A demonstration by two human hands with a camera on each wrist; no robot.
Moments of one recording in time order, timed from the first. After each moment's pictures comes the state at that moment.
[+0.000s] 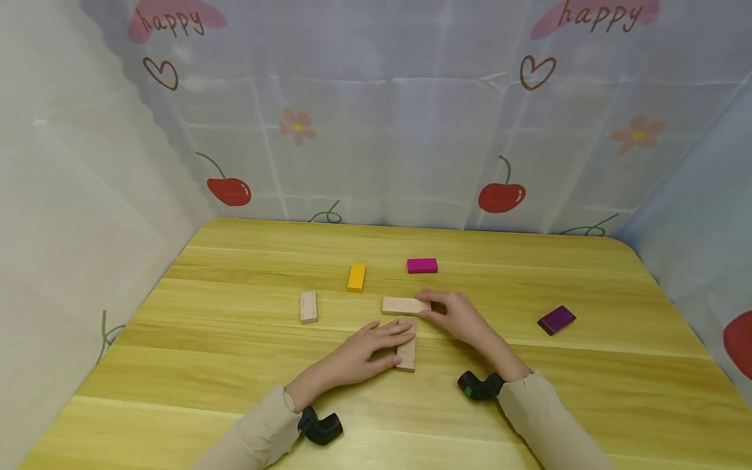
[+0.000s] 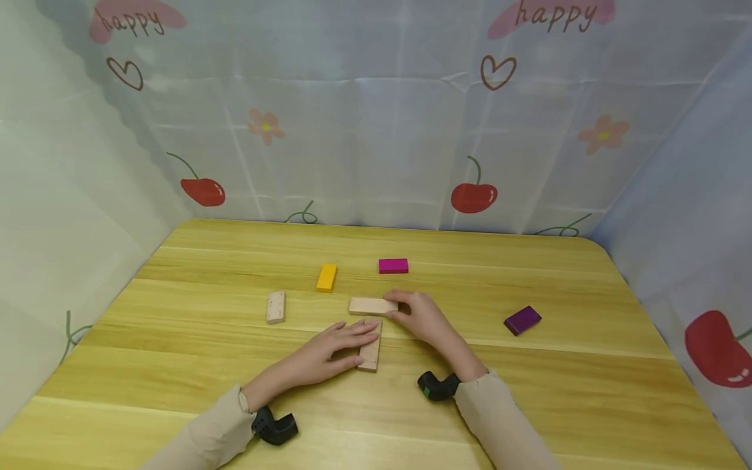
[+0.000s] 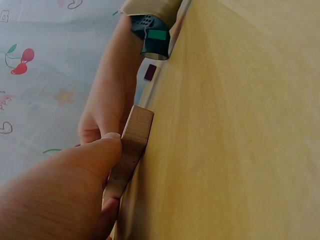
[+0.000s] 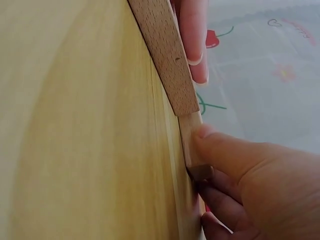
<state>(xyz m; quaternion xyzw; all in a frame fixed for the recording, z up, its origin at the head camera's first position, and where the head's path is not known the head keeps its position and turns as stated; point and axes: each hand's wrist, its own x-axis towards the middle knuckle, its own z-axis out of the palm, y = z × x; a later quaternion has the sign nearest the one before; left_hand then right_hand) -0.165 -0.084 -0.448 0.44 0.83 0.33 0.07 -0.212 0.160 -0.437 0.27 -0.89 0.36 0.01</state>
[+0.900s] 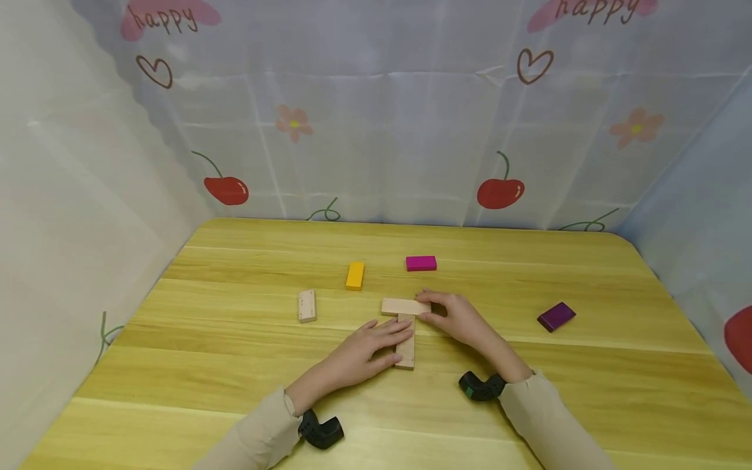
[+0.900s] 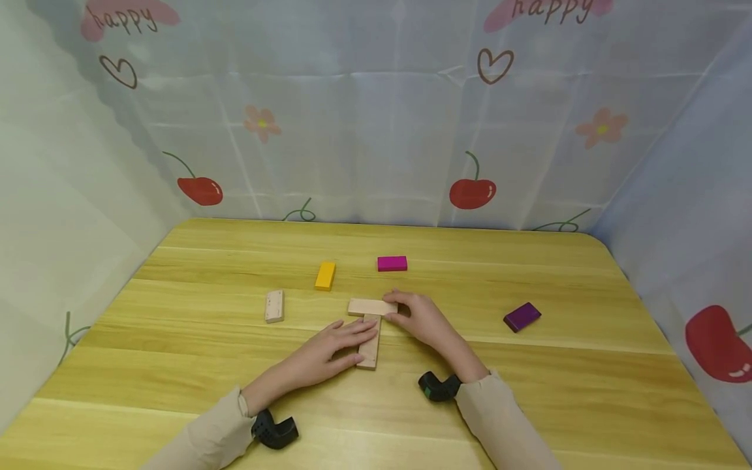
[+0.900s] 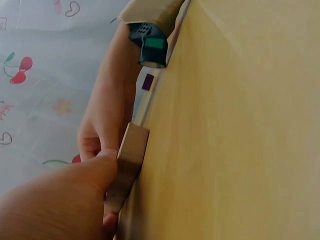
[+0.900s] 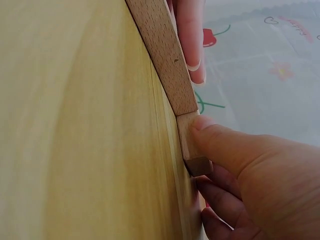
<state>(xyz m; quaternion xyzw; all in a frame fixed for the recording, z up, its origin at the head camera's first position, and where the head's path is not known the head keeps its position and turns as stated) -0.158 -0.080 -0.447 0.43 0.85 0.29 0.05 -0.205 0.162 -0.439 0.27 -0.89 0.37 -0.01</state>
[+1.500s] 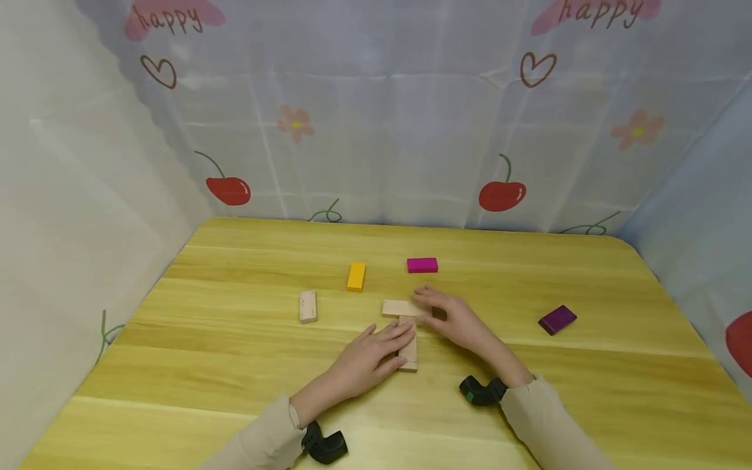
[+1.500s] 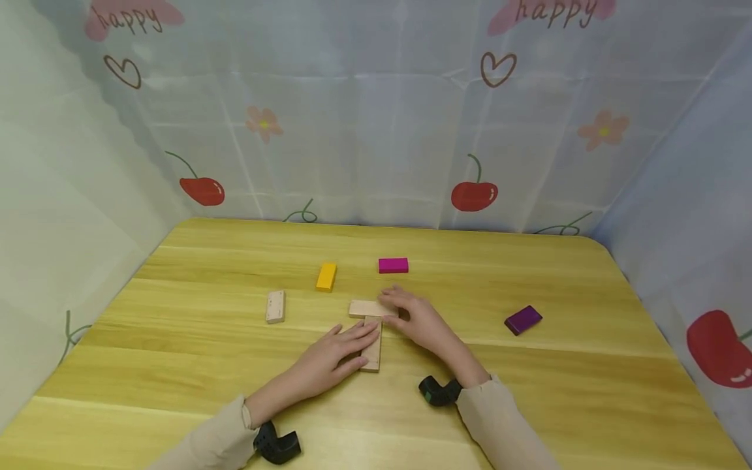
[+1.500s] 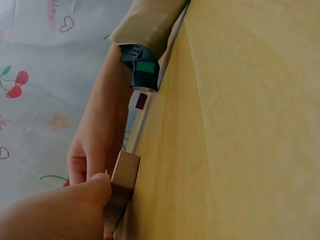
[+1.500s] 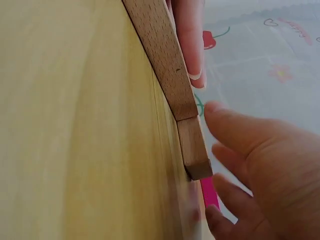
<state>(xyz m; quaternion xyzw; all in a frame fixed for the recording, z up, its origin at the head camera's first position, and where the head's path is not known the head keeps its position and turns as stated) -0.143 -0.072 -0.446 0.40 0.88 0.25 0.01 -0.201 0.159 -0.441 0.31 -0.87 0.38 0.01</state>
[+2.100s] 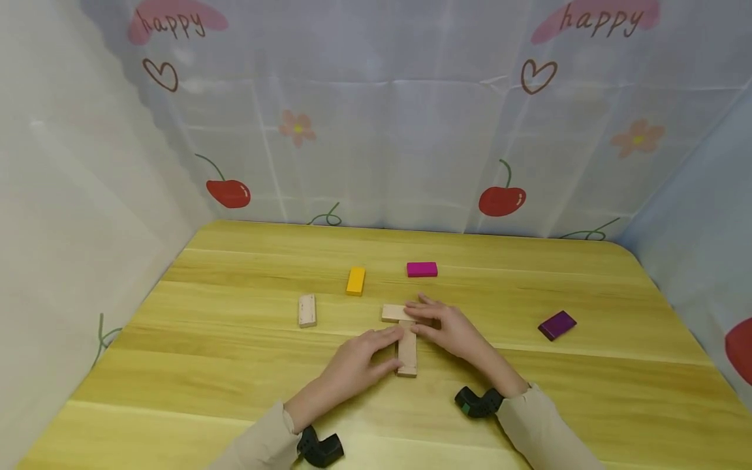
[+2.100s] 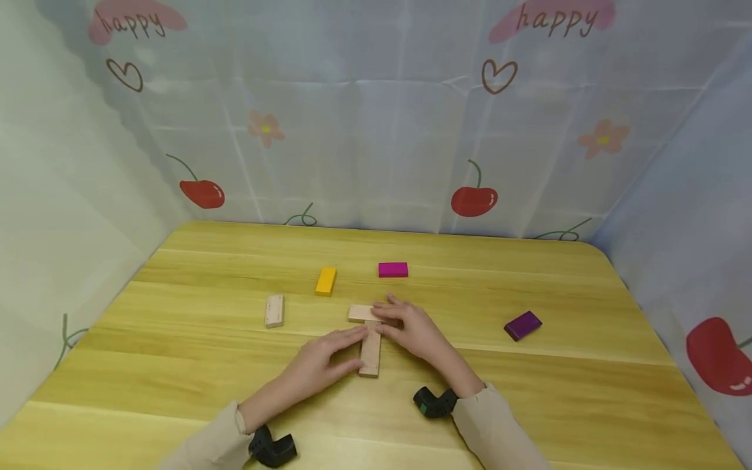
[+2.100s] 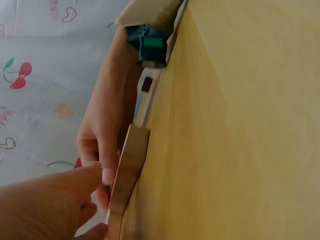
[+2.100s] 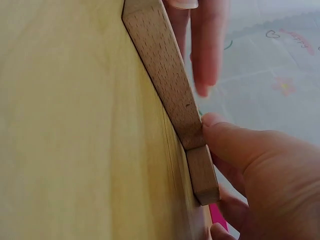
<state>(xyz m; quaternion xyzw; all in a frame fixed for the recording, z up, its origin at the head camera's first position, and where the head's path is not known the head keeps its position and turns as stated) -0.146 -0.080 -0.440 0.33 0.89 0.32 -0.03 -0.197 0.151 -0.440 0.32 -0.86 0.39 -0.01</state>
